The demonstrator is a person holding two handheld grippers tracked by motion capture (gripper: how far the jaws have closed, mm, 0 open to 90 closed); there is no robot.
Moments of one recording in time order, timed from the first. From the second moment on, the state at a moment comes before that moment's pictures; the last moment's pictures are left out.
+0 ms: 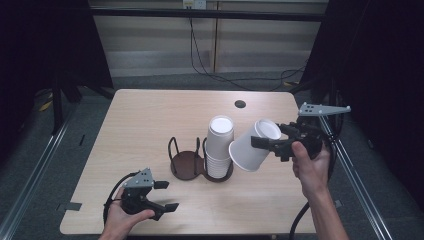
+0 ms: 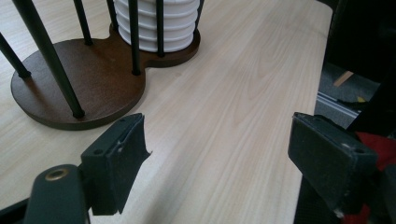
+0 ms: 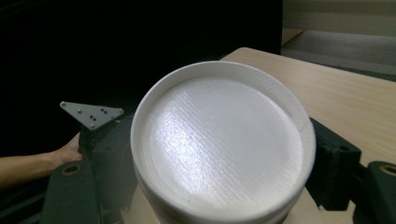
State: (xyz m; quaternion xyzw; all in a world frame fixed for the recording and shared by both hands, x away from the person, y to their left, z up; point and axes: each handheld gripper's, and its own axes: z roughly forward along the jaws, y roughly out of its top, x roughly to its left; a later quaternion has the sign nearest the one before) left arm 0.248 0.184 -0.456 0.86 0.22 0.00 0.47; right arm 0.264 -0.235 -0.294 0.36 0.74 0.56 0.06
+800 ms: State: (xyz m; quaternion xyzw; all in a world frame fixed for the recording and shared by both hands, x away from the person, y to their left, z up) left arm 0.265 0.154 -0.418 0.81 0.21 0.00 0.55; right arm 0.254 -0.206 -0.335 0.35 0.75 0.56 0.02
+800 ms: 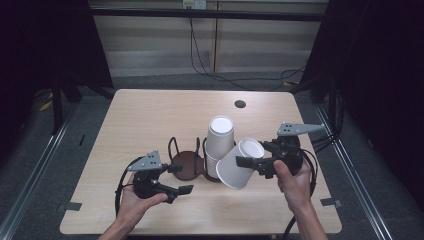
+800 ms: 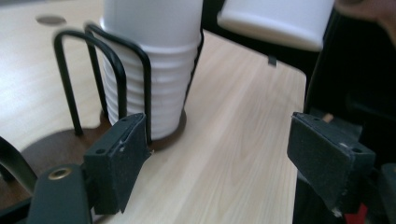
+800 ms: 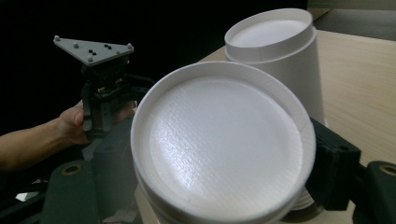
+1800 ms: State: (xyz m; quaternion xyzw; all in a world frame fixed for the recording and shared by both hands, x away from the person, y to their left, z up) left arm 0.249 0.135 -0.424 0.82 0.15 0.00 0.55; right arm 0.258 -0.142 -0.373 0.31 0.79 0.54 -0.03
